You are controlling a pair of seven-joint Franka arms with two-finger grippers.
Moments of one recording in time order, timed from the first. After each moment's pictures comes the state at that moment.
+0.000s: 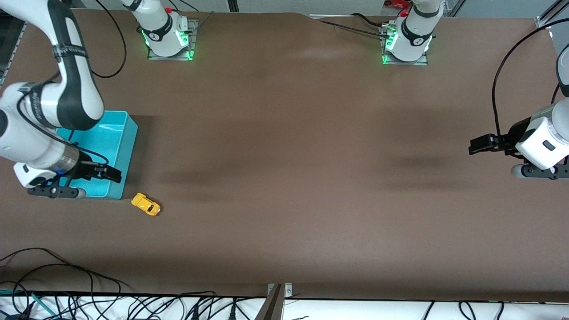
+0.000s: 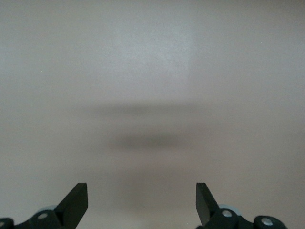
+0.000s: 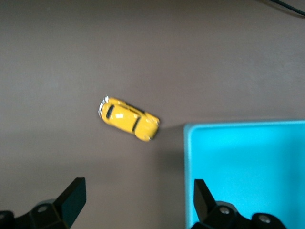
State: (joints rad) left arm 0.46 0.32 -0.55 -1.43 0.13 1.59 -0.10; right arm 0.04 0.40 -0.04 -1.72 0.01 2.20 0.10
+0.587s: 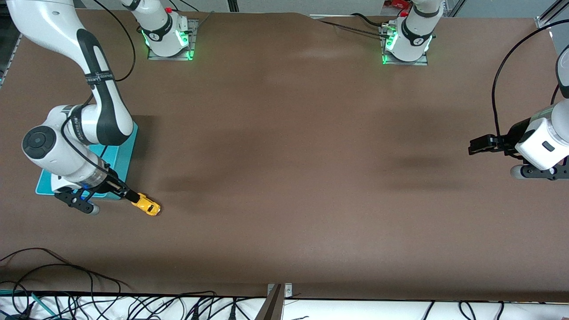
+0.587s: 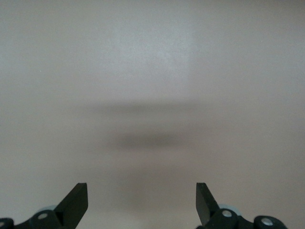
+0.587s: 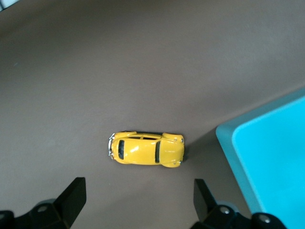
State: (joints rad) left arm 0.46 0.33 -0.55 -1.43 0.13 1.59 -0.09; right arm 0.07 0.51 -0.04 -1.75 0.01 2.40 0.55
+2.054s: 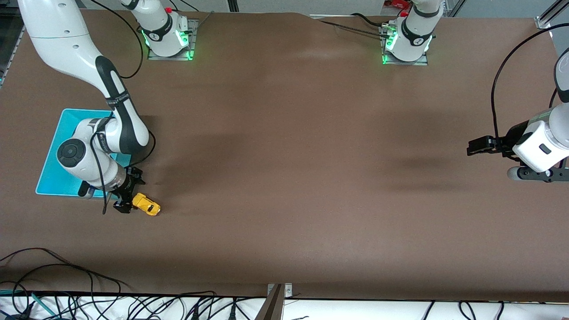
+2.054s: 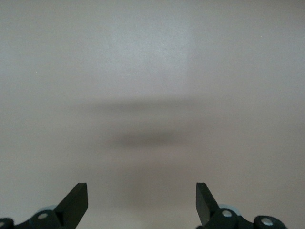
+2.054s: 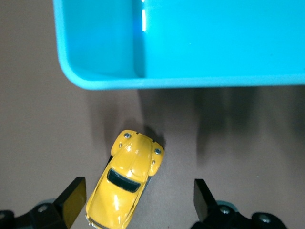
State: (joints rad) left arm 0.46 0.34 -0.55 -1.43 0.13 1.59 -0.07; right arm 0.07 0.63 -0.05 -1.80 0.02 2.56 1.65
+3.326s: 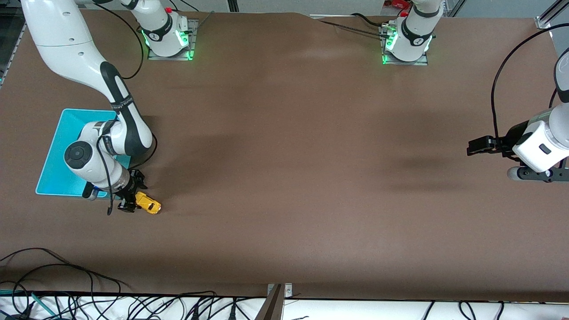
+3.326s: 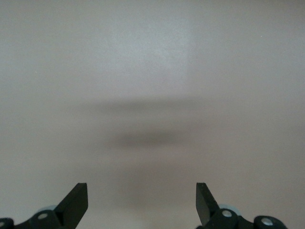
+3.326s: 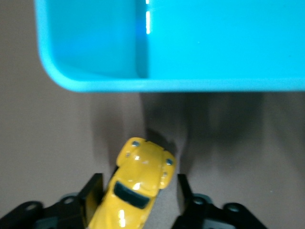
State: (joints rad) left arm 0.46 0.34 -0.55 -1.43 0.13 1.59 -0.07; right arm 0.07 0.67 -0.05 -1.79 -0.01 2.61 1.65
